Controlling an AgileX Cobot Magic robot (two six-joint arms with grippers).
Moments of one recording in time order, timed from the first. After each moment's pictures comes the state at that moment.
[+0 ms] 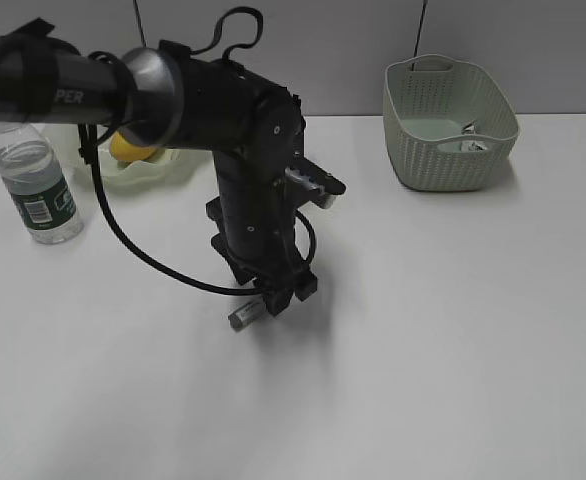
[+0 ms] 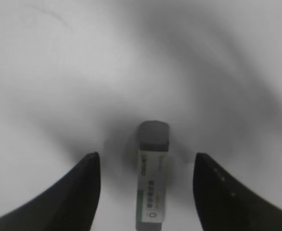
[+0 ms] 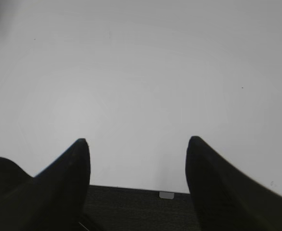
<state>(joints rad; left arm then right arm) -0.74 2.23 -1.65 0.05 0.99 0.07 0.21 0.28 -0.51 -0.11 1.04 0.08</state>
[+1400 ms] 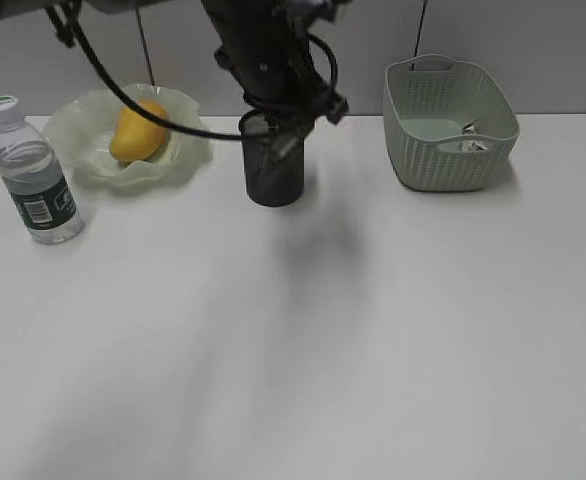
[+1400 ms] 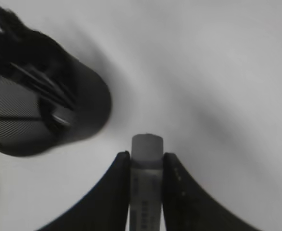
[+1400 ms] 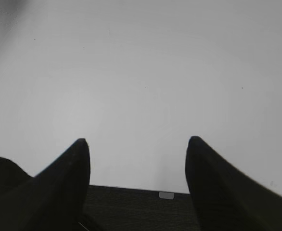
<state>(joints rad) -0.67 2.23 -2.07 0.06 1.00 0.04 0.21 0.28 -0.51 -0.11 1.04 0.08</state>
